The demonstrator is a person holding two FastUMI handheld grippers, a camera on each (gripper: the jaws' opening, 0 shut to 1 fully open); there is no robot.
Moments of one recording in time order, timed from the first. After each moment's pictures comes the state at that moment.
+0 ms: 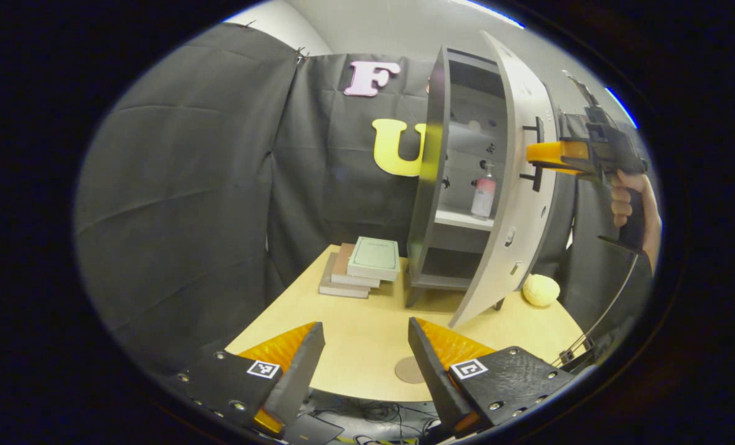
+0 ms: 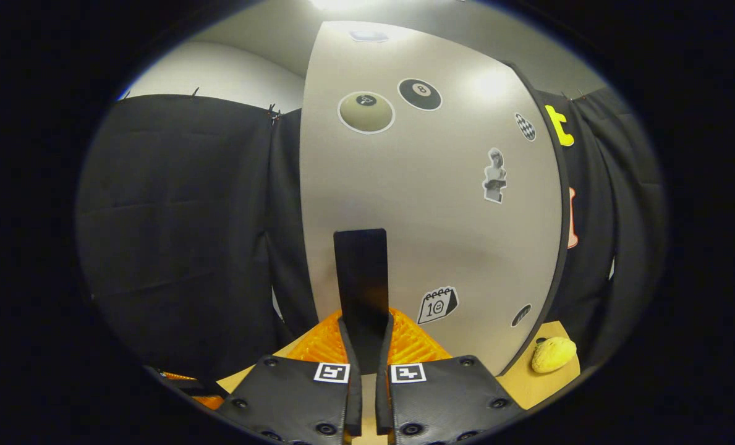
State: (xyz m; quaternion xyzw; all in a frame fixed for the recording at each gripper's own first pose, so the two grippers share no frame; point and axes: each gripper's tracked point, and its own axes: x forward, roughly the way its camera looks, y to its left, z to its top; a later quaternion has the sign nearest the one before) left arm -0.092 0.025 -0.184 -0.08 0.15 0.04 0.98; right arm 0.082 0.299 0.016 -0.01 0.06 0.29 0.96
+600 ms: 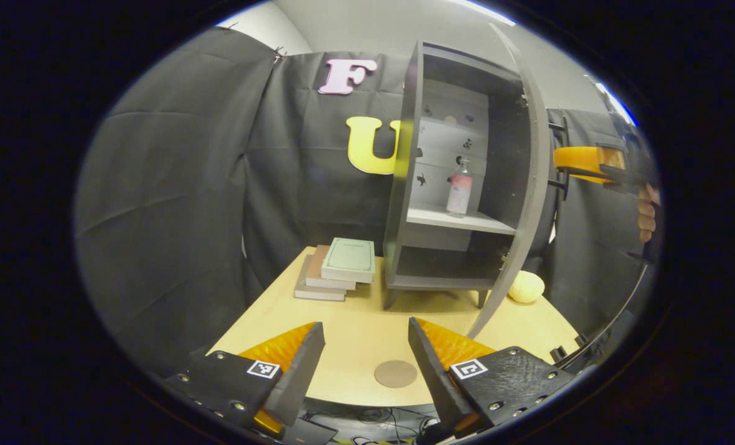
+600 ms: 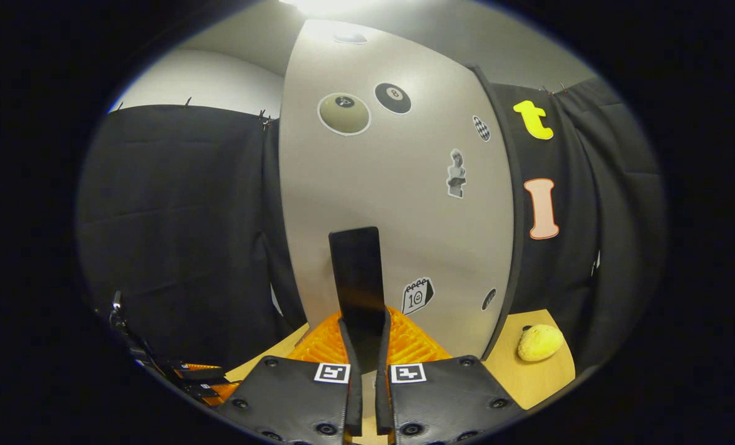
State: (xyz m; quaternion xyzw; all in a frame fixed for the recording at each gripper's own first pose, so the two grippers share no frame) left arm -0.064 -0.021 -0.179 -0.07 0.16 -0.02 0.99; right arm 0.079 0.279 0.015 0.00 0.07 0.27 0.96
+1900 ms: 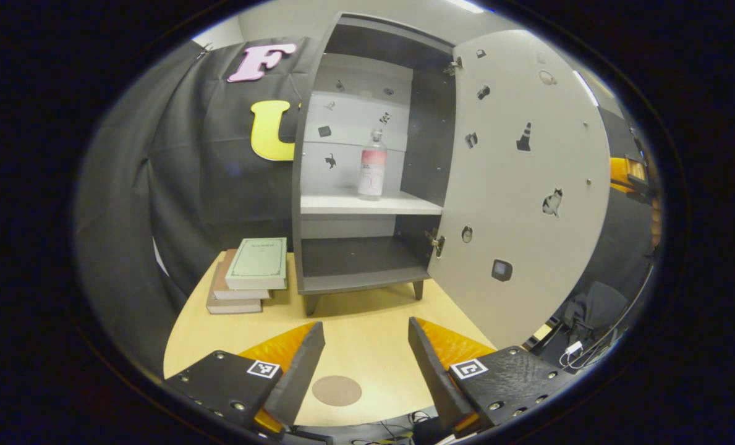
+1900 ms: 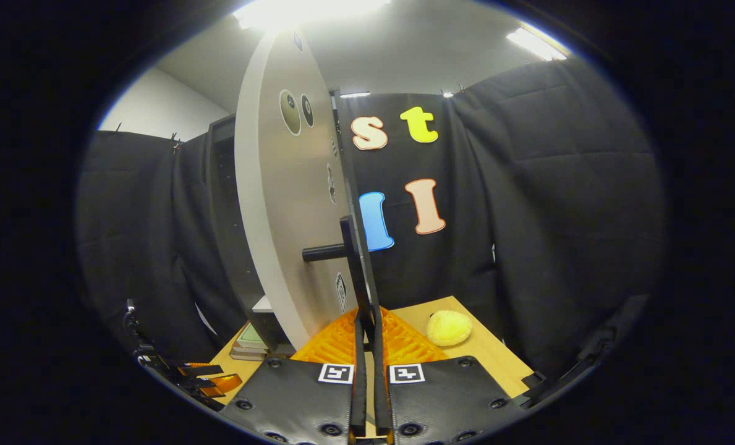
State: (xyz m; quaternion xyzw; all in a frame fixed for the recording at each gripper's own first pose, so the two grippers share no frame) left arm 0.016 -0.151 -0.187 -0.04 0.18 -0.19 0.96; right arm 0.077 0.207 0.019 0.05 0.06 0.06 1.00
